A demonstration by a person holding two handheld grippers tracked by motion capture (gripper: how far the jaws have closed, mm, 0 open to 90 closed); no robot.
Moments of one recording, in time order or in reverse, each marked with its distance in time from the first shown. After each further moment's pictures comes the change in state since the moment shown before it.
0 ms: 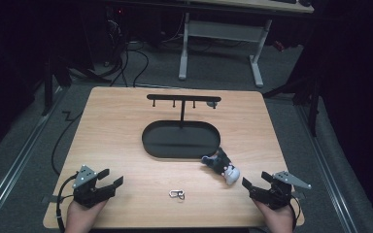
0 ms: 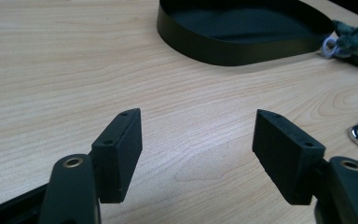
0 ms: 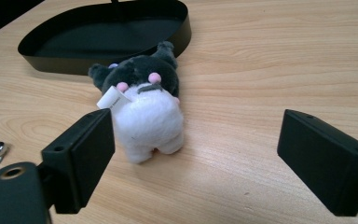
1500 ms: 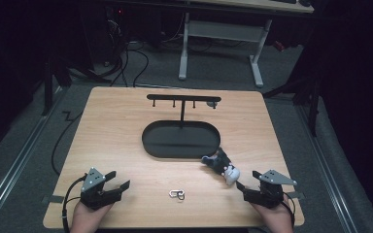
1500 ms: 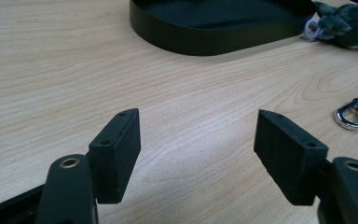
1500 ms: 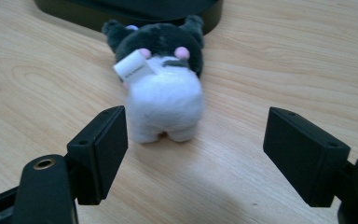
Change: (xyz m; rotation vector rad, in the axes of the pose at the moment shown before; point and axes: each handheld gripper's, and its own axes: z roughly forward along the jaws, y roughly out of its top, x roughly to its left) left arm -0.012 -0.006 0.009 0.020 -0.044 0.056; right arm 0.012 0.000 0.015 0.086 0.026 -0.254
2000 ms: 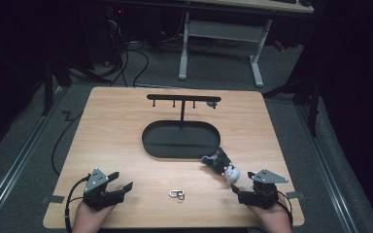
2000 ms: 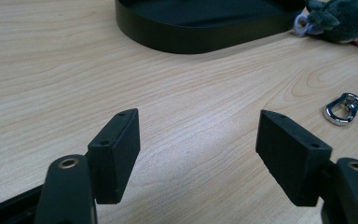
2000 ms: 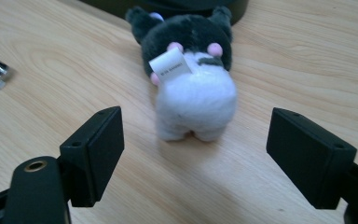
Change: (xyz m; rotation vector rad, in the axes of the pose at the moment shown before) left arm -0.006 0.001 0.003 0.008 -0.023 0.033; right arm 0.014 0.010 0.004 0.077 0.006 -0.064
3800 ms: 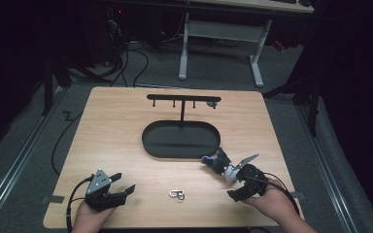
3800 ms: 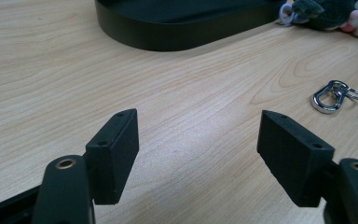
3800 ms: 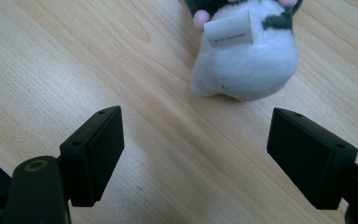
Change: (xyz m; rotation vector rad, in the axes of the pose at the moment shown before) left arm -0.004 0.000 0.002 0.014 -0.037 0.043; right arm 0.014 0.060 0.016 0.547 0.085 -0.136
